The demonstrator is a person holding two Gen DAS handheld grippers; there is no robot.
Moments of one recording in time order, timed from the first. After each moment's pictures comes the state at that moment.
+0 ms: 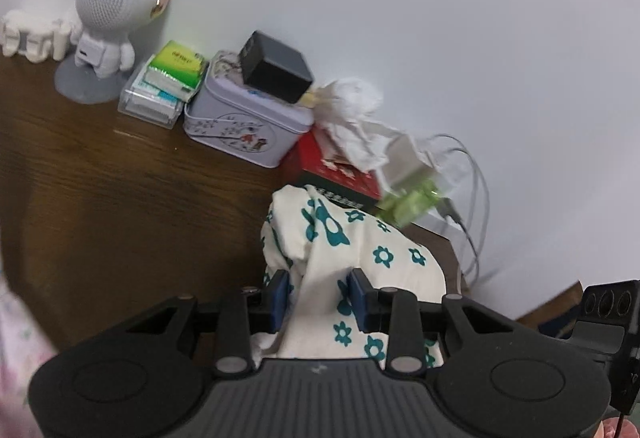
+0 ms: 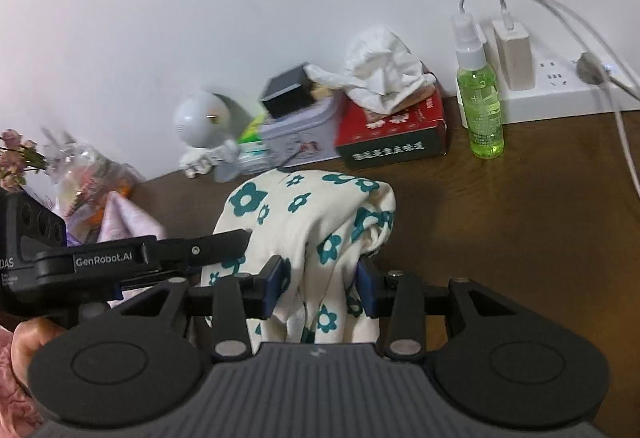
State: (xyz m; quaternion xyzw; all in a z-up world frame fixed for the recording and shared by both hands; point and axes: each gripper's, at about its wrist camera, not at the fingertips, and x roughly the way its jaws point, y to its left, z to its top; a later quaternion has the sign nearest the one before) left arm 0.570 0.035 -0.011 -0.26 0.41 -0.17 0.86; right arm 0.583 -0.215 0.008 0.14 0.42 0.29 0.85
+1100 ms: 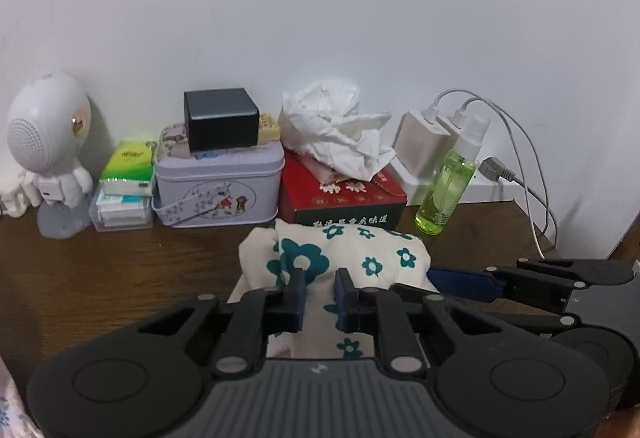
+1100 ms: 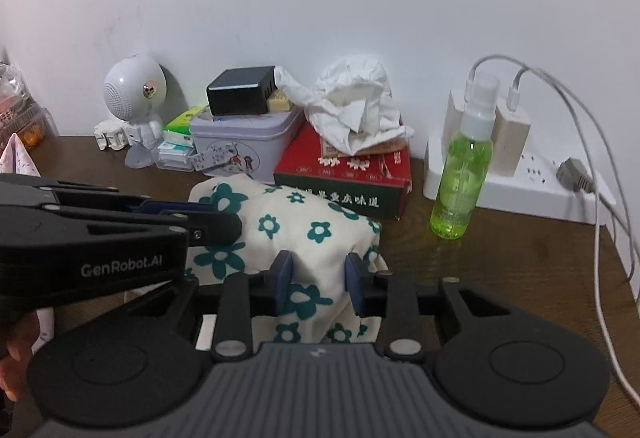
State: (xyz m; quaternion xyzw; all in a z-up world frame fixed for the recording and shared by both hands) left arm 0.594 -0.039 -0.006 -0.04 0.37 -0.12 0.92; right arm 0.599 -0.168 -0.007 -0.03 0.35 0.20 0.91
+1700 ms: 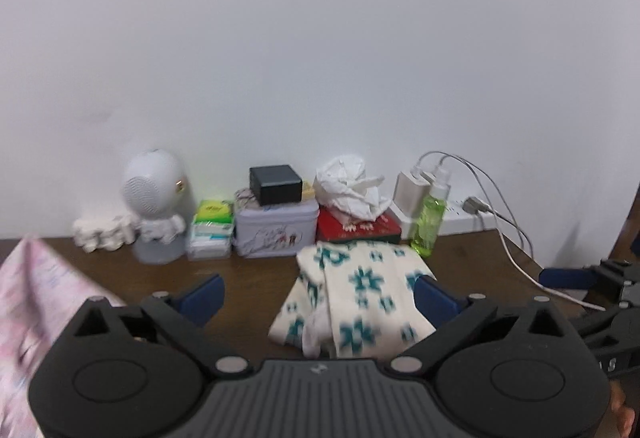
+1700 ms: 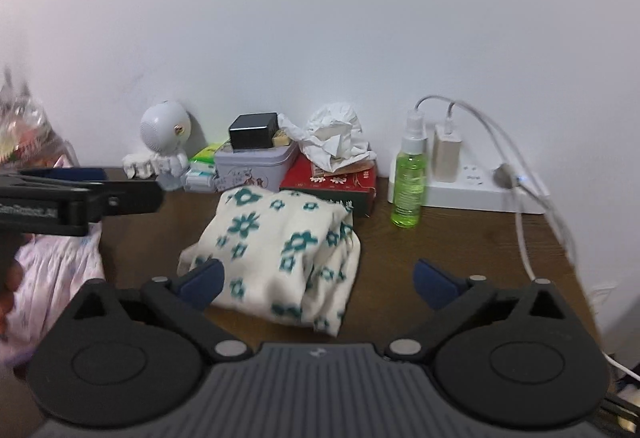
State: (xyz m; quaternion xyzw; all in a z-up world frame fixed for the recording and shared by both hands) left arm 0.454 -0.006 0.059 -0.01 0.26 -0.08 0.96; right arm 0.483 -0.214 0.042 -0.02 0.28 0.18 0.94
